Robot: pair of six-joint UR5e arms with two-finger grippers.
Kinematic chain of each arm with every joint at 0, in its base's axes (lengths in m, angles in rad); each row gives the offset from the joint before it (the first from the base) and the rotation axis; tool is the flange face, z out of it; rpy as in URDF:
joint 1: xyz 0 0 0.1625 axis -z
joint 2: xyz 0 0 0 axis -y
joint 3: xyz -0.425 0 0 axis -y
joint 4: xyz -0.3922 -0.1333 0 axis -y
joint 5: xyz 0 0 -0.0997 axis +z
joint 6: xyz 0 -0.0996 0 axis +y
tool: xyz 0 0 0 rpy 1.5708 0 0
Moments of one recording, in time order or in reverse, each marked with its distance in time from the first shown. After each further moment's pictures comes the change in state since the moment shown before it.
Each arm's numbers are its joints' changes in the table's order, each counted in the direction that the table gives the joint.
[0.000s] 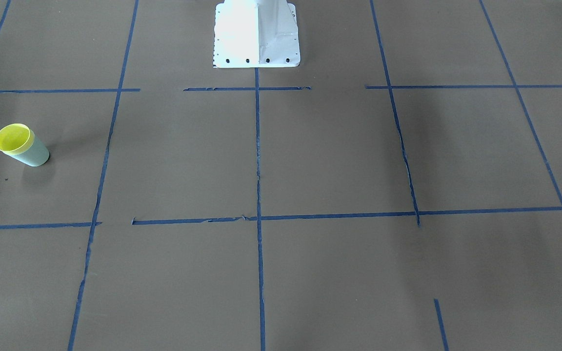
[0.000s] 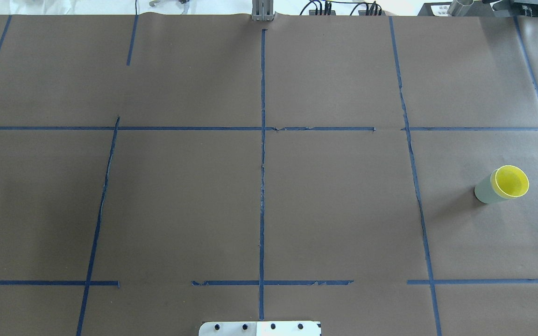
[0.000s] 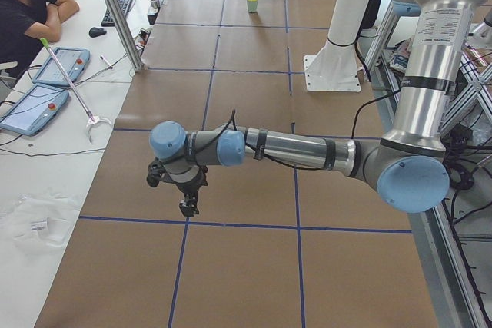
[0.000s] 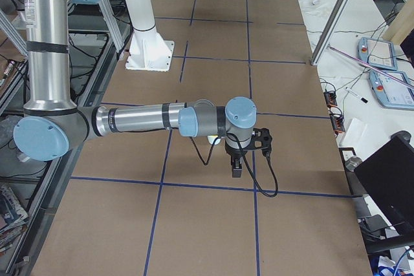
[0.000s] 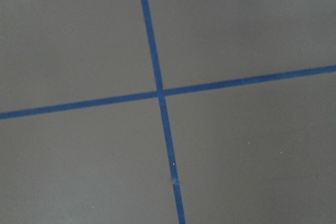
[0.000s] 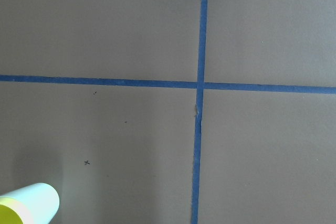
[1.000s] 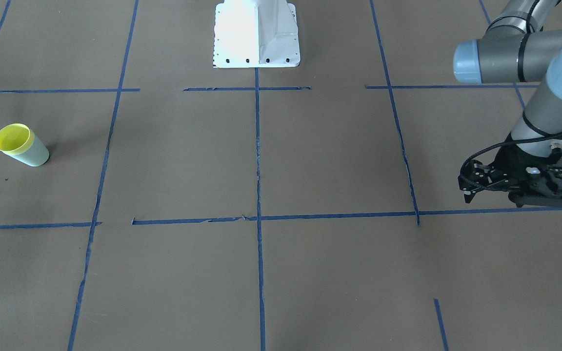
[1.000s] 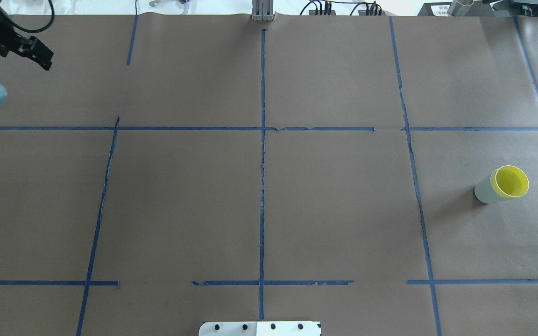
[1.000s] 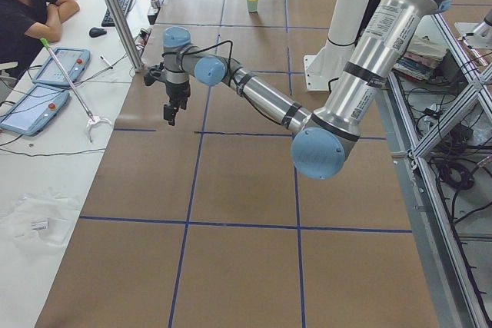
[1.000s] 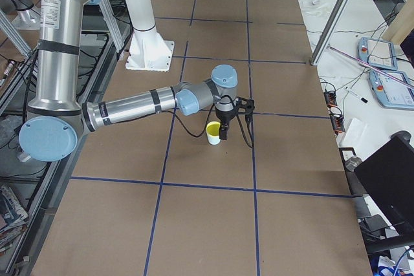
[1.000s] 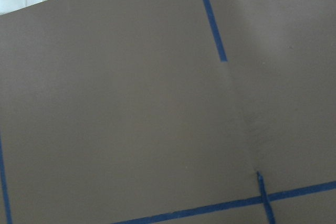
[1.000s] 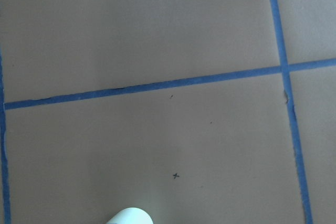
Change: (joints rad) left arm -0.316 -0.349 -0.110 -0.099 -0.248 0.420; right arm 0.260 -0.061 0.147 0.242 0.079 -0.586
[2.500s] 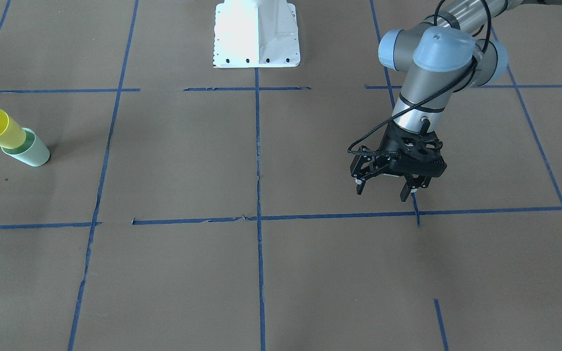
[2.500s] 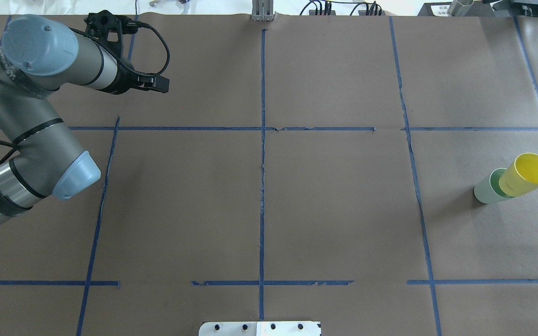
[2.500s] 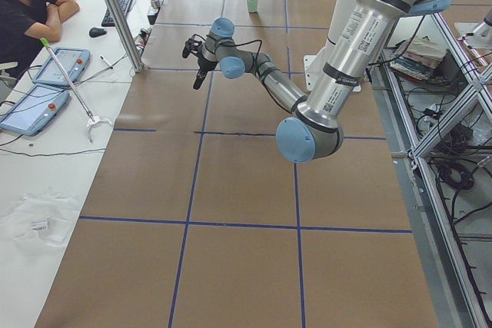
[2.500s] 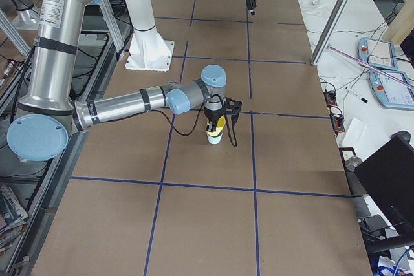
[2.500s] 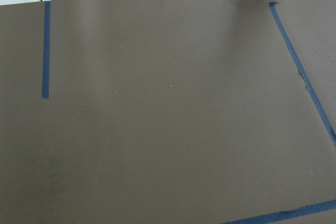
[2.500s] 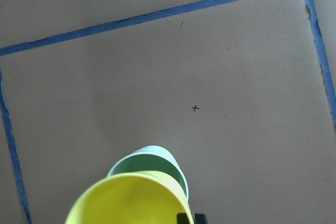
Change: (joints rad) left arm -0.375 -0.087 -0.019 -0.424 -0.298 0.655; right arm 0.178 -0.116 0.130 0.025 0.037 -0.245
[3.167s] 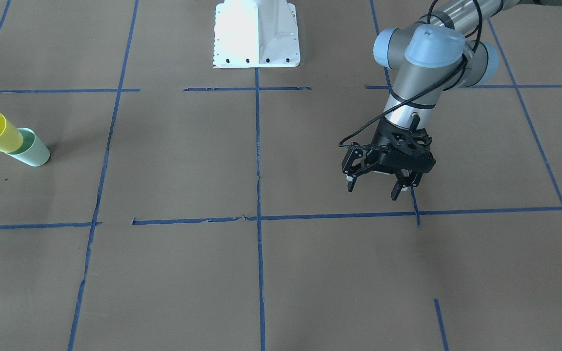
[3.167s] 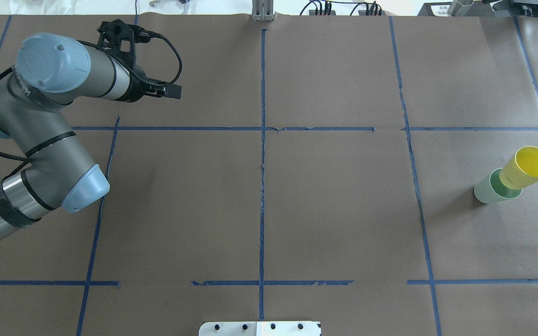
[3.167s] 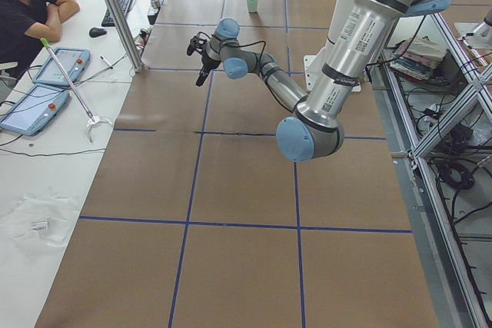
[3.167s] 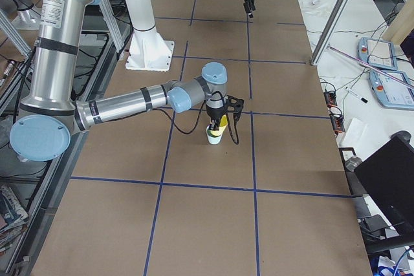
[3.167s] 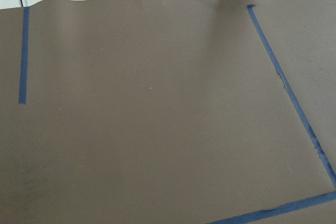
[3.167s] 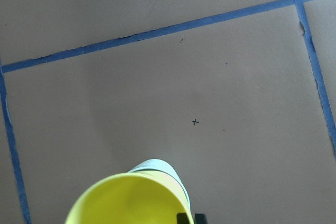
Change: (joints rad) left arm -0.055 -0.005 0.001 -0.064 -0.063 0.004; right arm -0.010 0.013 0.003 0.000 0.025 -0.010
